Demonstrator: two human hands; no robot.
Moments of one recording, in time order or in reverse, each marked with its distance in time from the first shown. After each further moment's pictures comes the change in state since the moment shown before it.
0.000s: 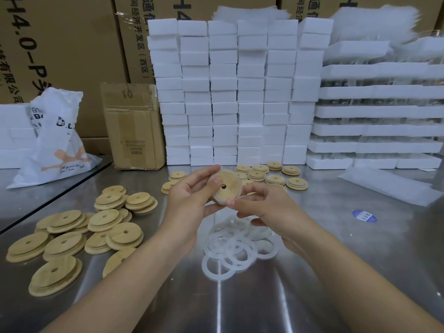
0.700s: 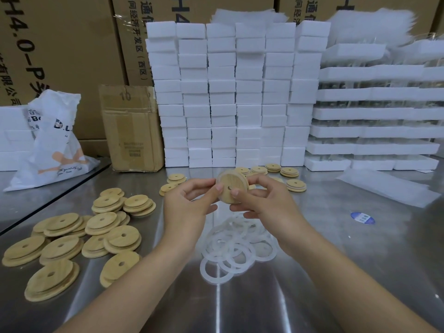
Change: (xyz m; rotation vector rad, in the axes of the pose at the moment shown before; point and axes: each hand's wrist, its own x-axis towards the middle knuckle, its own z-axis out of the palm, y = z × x) left_hand -0.004 -0.006 0.005 0.201 0.185 0.143; right_hand 0.002 -0.001 0.006 0.115 0.108 -0.127
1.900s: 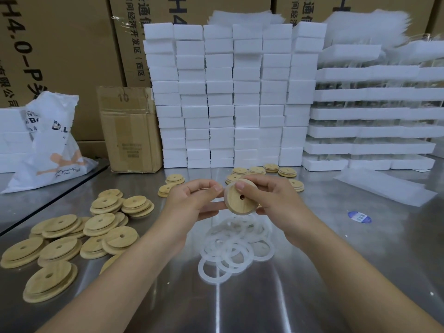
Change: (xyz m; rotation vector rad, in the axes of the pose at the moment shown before) left_hand 0.010 0.012 -0.012 0.061 -0.301 -0.197; right_hand 0.006 -0.001 -0.020 -0.136 -0.101 -0.112
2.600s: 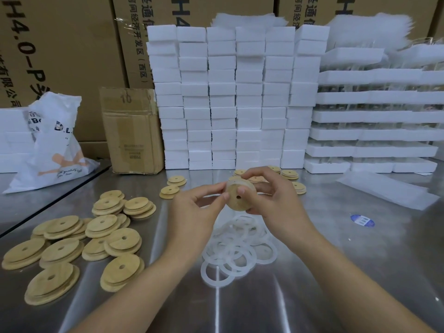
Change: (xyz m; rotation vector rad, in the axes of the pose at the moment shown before) left_hand -0.007 -0.017 0.017 0.178 0.237 0.341; right_hand 0.001 0.006 0.011 0.031 0.152 -0.131
